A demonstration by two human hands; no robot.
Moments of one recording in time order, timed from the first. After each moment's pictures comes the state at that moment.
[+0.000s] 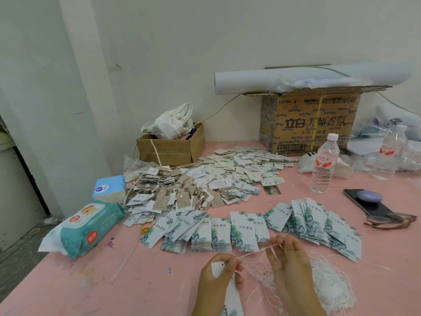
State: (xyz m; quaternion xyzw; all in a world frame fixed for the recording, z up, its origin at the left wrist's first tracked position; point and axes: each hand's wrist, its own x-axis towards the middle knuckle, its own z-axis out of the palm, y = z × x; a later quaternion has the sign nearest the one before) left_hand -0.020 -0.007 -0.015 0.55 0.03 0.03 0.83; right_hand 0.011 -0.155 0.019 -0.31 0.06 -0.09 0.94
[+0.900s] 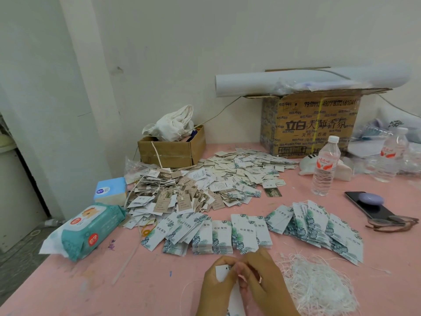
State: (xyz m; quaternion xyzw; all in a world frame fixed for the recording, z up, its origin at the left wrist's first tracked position) left_hand -0.024 -0.014 0.000 0.57 0.03 0.03 0.82; right_hand -0.001 -0.133 -0.004 -0.80 -0.25 -0.22 0.50
